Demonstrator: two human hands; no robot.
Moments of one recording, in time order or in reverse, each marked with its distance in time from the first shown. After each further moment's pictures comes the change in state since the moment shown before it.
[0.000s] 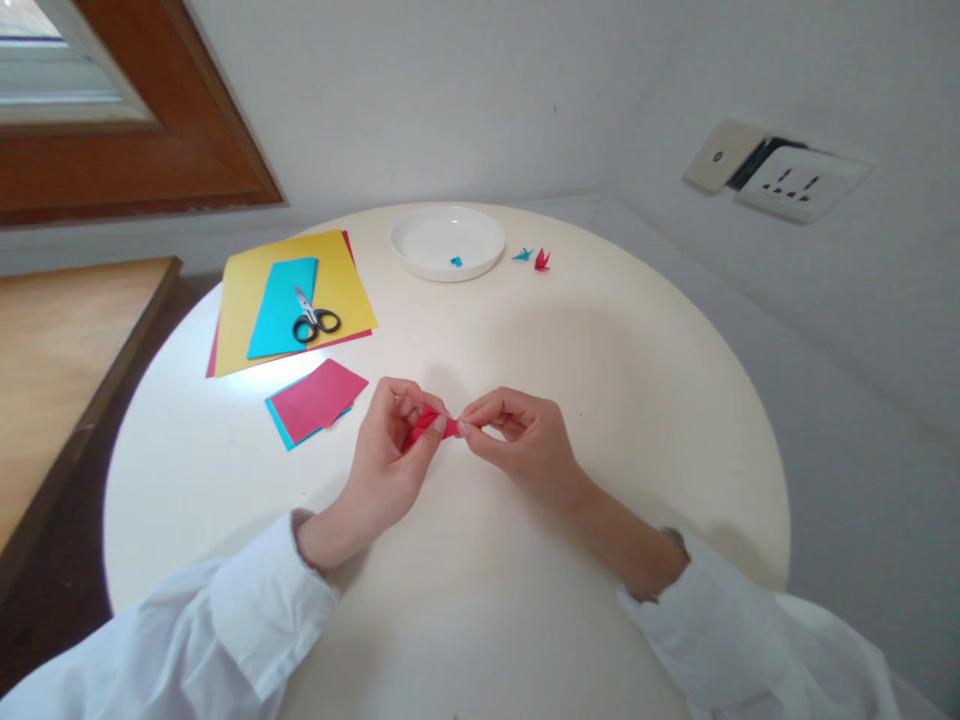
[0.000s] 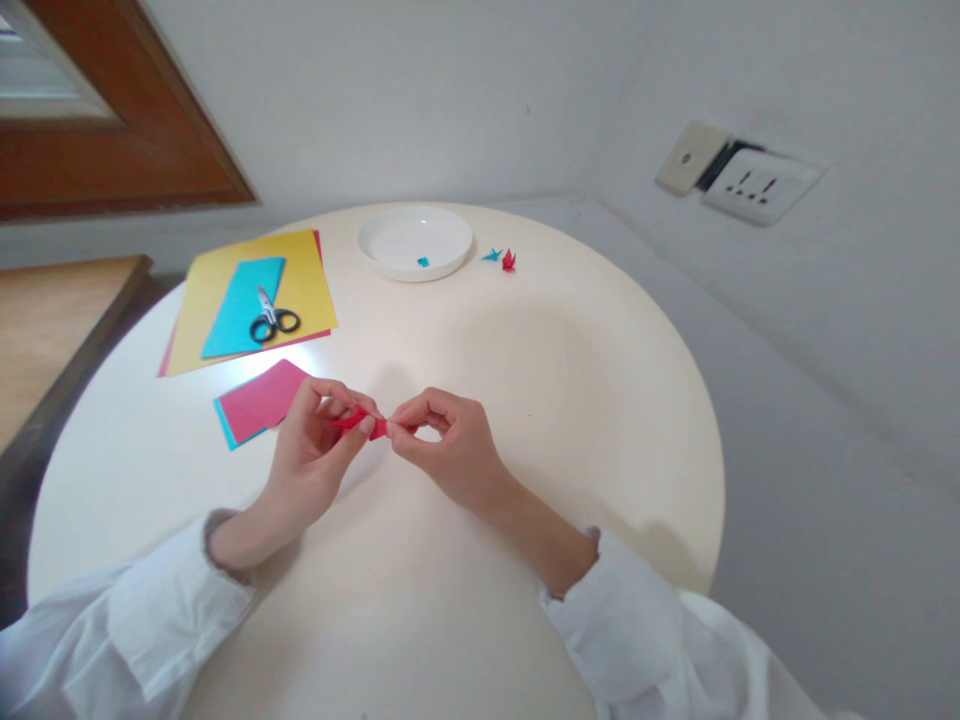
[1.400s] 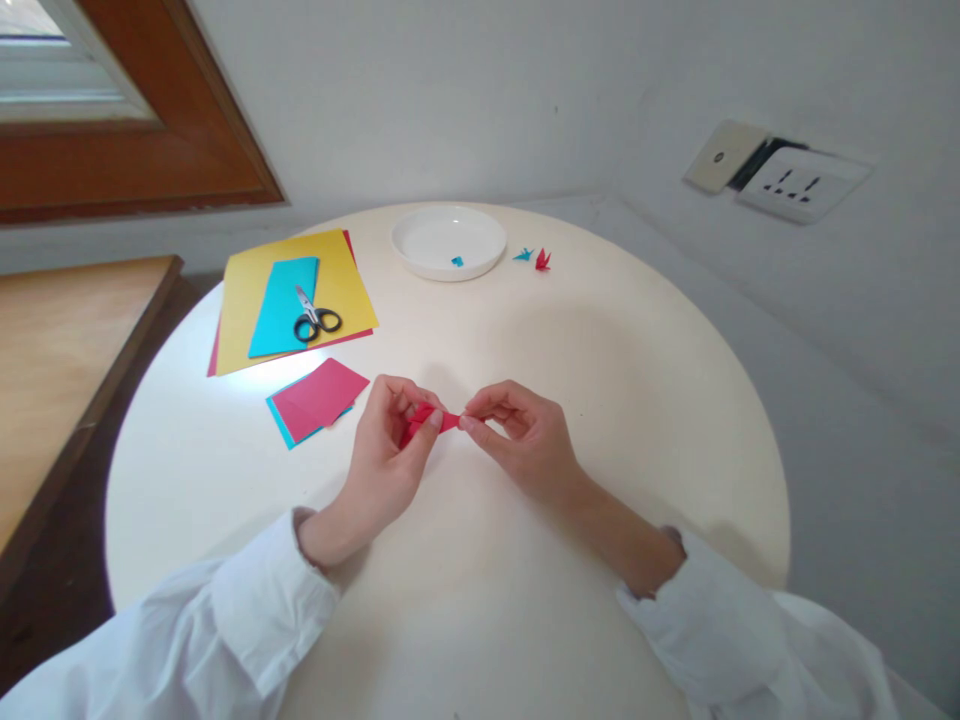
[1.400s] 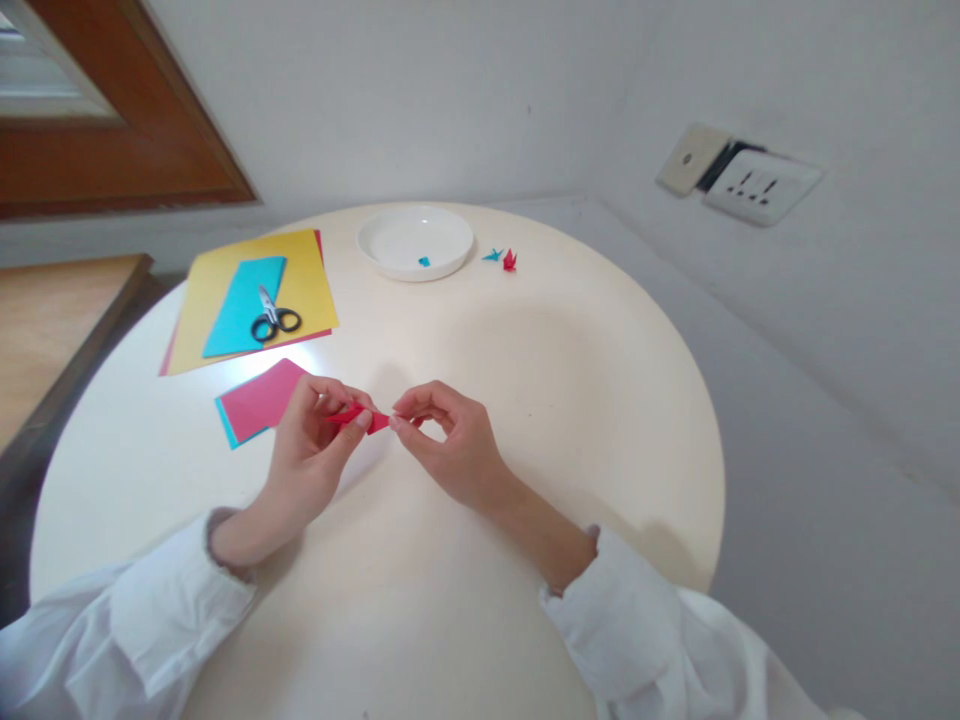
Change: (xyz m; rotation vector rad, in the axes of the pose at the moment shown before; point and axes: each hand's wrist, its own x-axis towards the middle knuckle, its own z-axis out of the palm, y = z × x) left_hand 0.000 -0.003 -0.002 0.018 0.030 0.034; right_hand 0.001 0.004 -0.002 -0.014 -0.001 -0.076
